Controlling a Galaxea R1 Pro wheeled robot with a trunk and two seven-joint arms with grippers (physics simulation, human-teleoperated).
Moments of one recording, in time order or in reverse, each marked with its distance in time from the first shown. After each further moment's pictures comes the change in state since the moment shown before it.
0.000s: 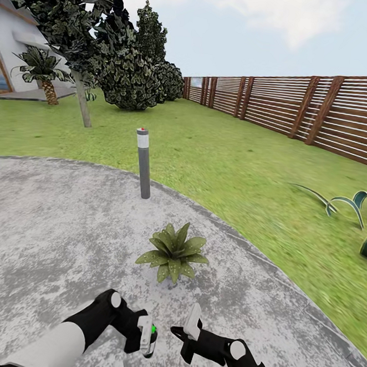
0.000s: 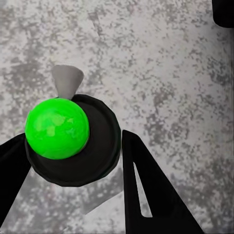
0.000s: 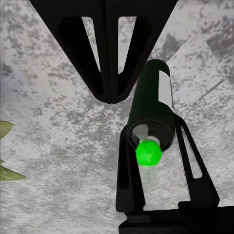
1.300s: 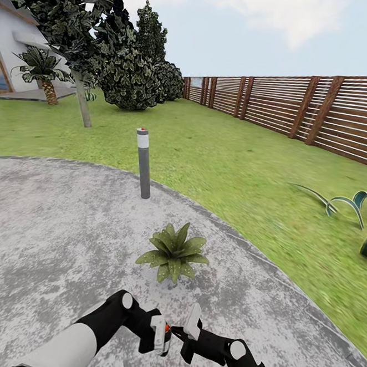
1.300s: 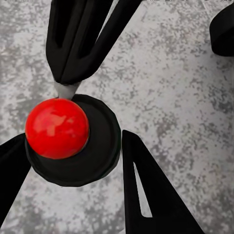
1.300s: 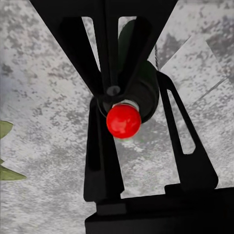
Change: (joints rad) left arm 0.001 -0.067 -0.005 -0.004 0.015 -0.002 0.031; right arm 0.000 0.000 0.000 0.000 0.000 0.000 0.000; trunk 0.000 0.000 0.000
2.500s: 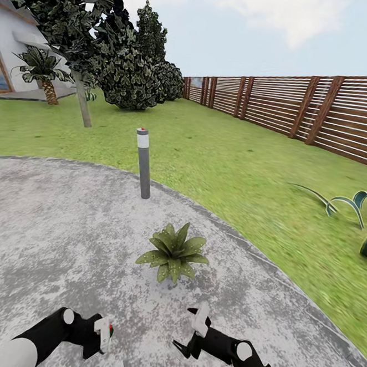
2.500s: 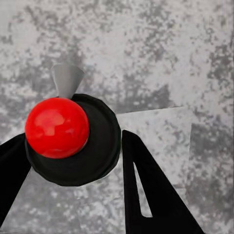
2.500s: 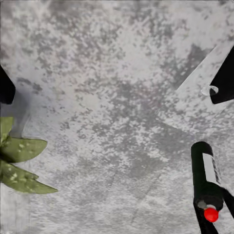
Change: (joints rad) left arm 0.063 0.279 0.093 0.104 0.081 0.004 0.242; right arm 0.001 -0.033 -0.009 0.004 0.000 -0.003 -0.083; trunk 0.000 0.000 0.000
